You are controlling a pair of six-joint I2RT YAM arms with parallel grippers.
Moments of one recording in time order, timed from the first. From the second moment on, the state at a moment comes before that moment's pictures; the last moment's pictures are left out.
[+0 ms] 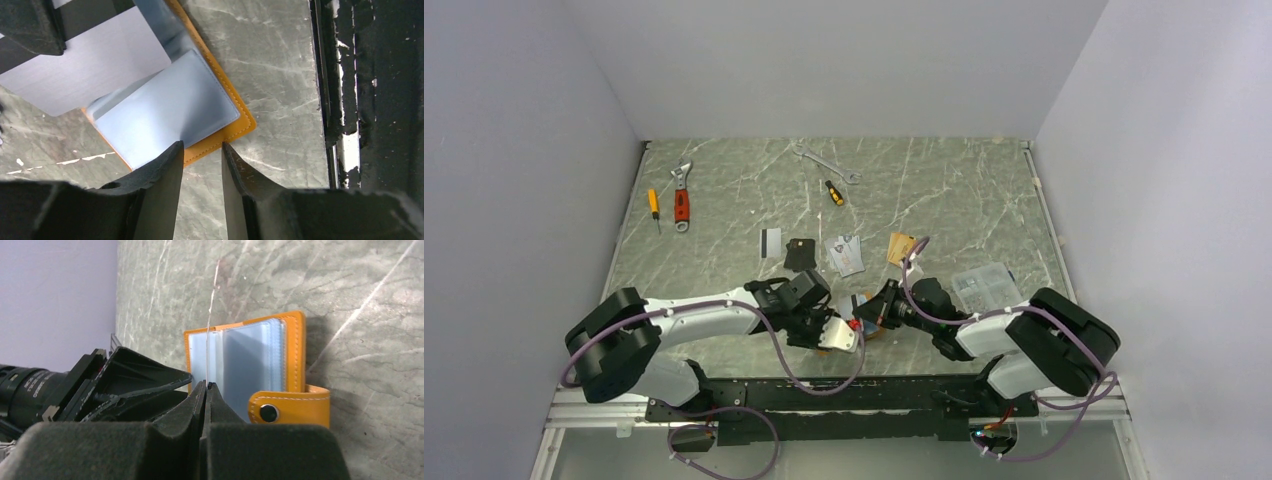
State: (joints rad) left arm -0.97 1.39 0.70 -0.41 0.30 0.81; right arm 0.77 1.40 0.18 0.83 -0.21 1.03
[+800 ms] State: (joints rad) left arm -1.10 1.41 0.68 -0.33 0.12 0.79; right arm 0.73 1.45 0.18 0.88 -0.21 1.02
